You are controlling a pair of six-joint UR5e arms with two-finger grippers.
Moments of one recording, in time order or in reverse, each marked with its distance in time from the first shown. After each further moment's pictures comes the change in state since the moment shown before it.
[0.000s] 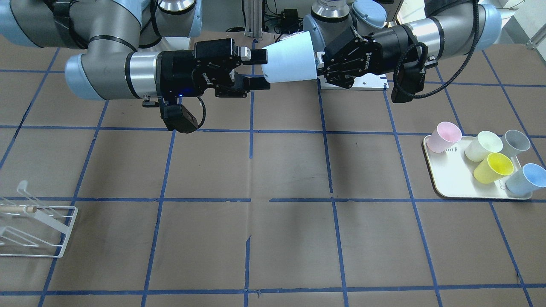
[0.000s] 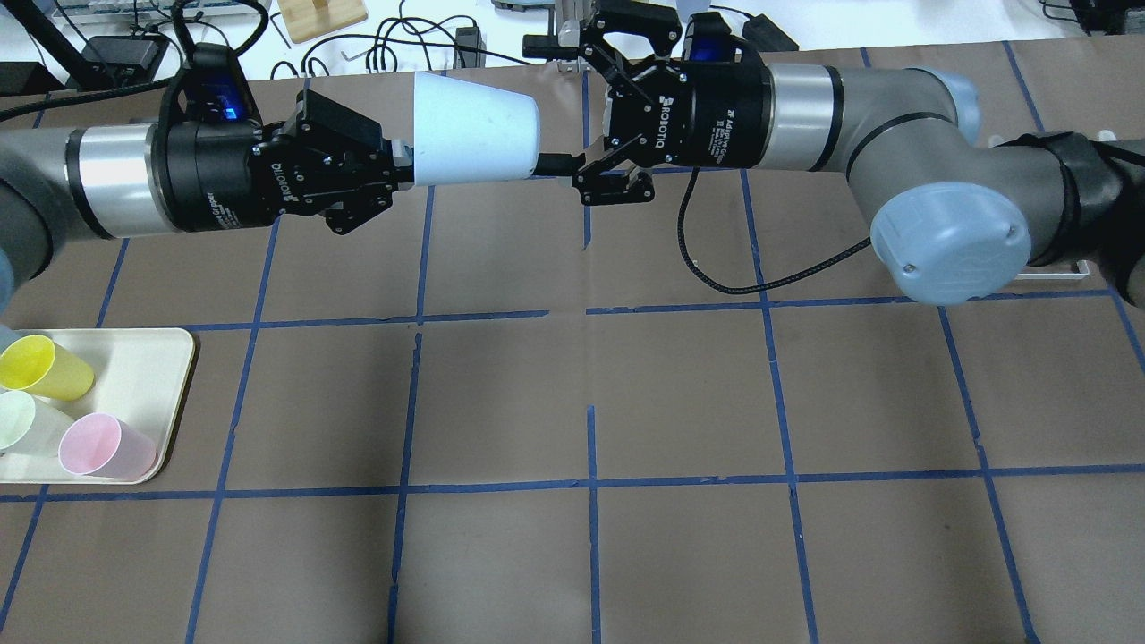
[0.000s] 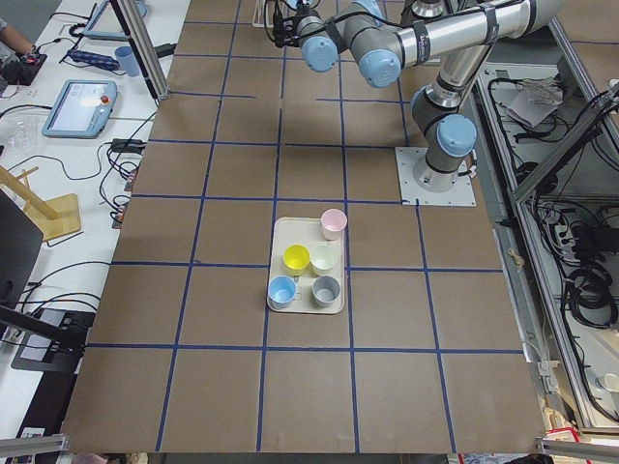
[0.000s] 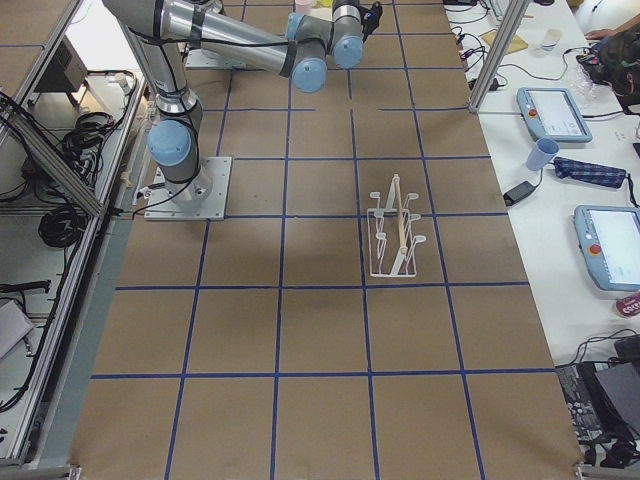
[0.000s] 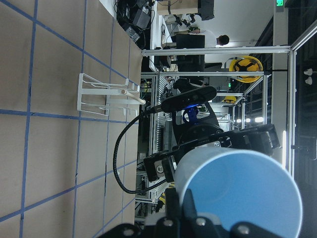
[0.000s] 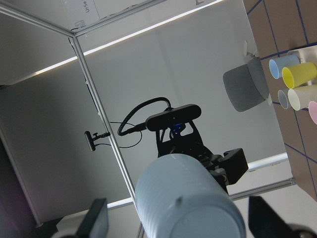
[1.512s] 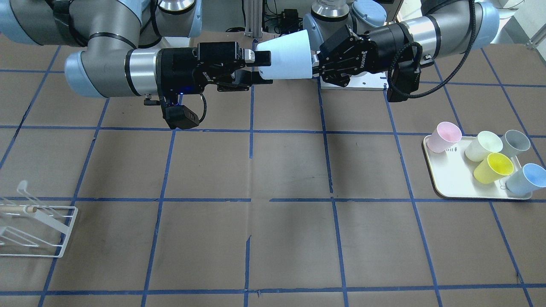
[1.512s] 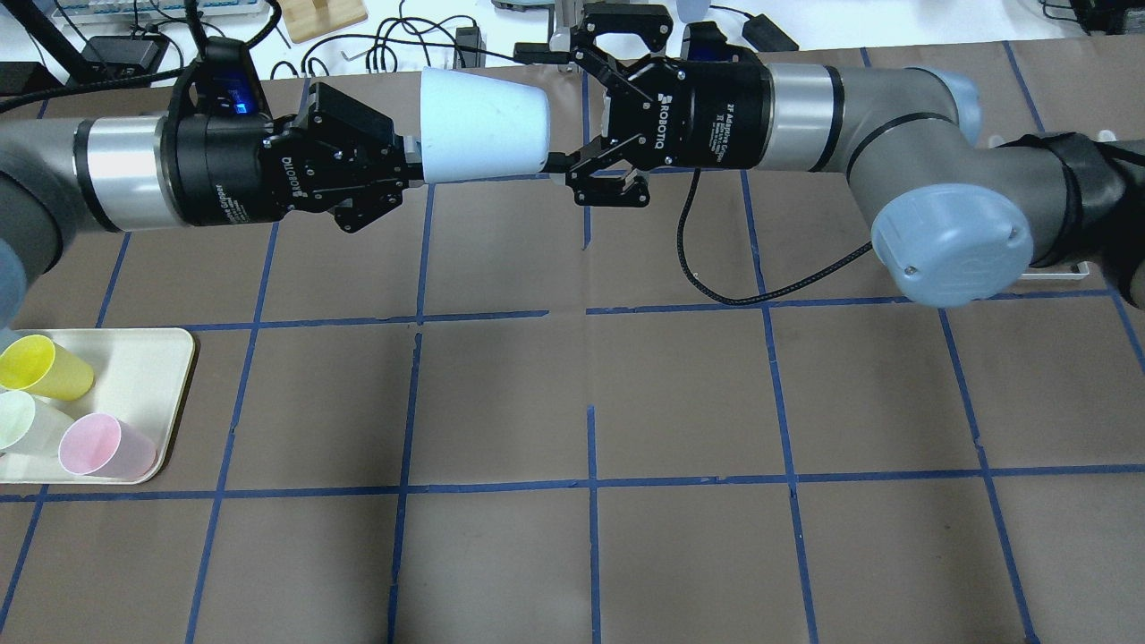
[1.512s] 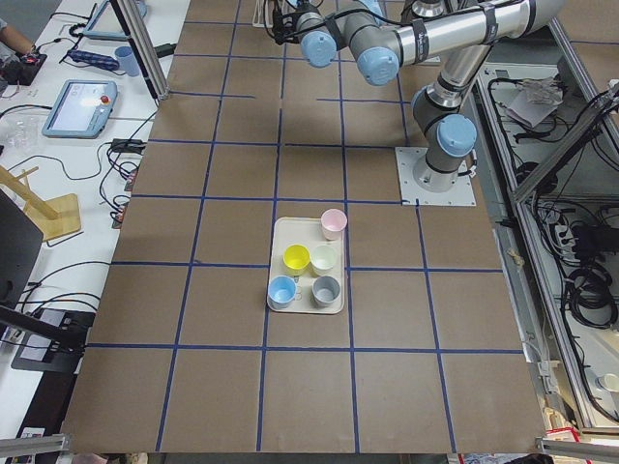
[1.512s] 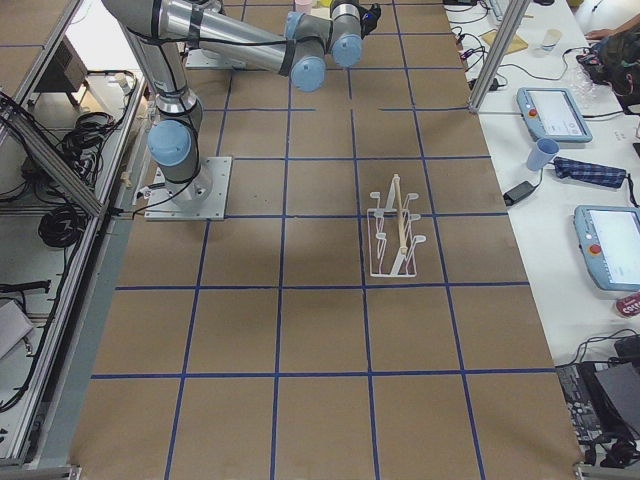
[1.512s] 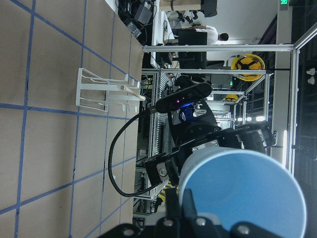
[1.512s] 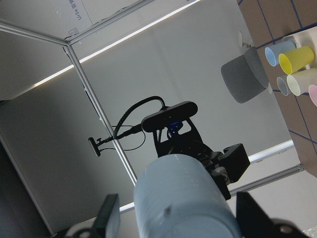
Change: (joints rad) left arm -0.021 -0.003 0.005 0.049 0.004 -0.073; right arm 0.000 -0.013 0.005 0.002 0.000 0.103
